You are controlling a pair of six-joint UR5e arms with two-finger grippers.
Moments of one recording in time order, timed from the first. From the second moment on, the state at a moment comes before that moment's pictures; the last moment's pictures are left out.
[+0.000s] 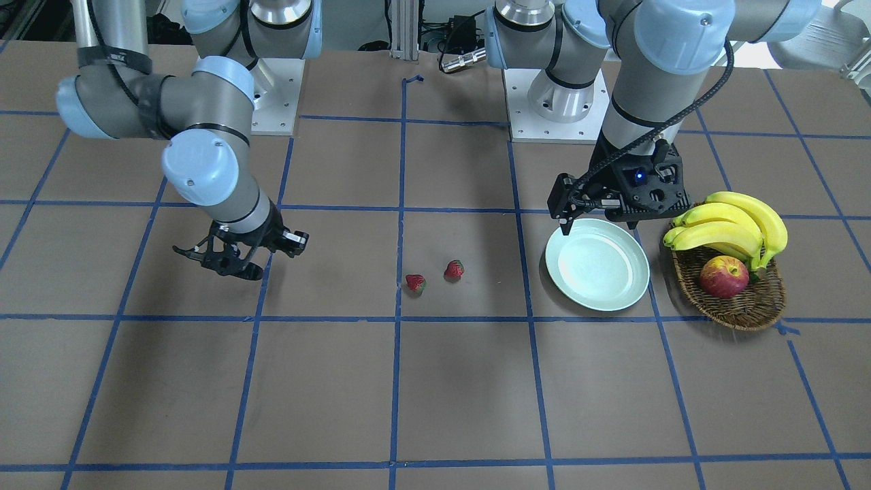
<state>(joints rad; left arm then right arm) -1.55 -1.60 -1.76 -1.27 1.66 -0.05 1.64 -1.34 1.97 -2.03 -1.49 0.37</state>
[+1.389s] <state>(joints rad) -1.54 -1.62 -1.83 -1.22 1.66 -0.07 2.03 -1.13 1.80 -2.21 -1.30 0.99</state>
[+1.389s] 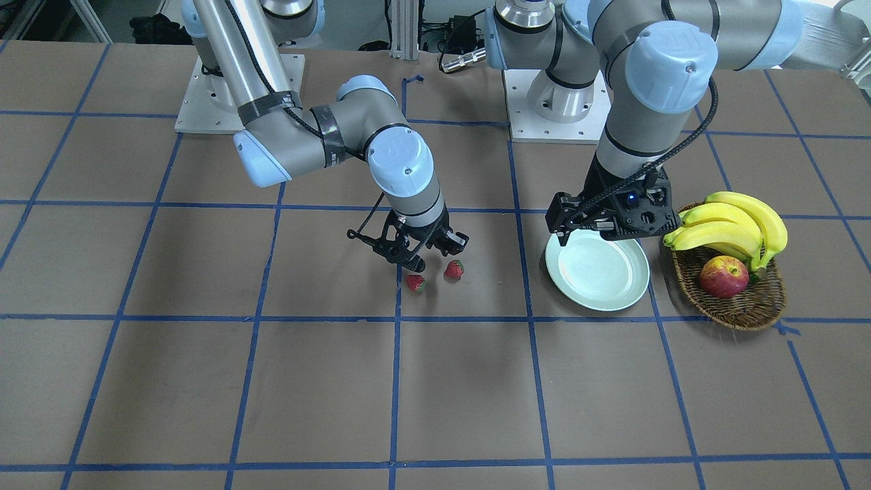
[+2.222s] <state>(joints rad) -1.54 -1.62 -1.84 -1.22 1.65 -0.10 2.03 -1.17 1.78 -2.18 -1.35 0.96</state>
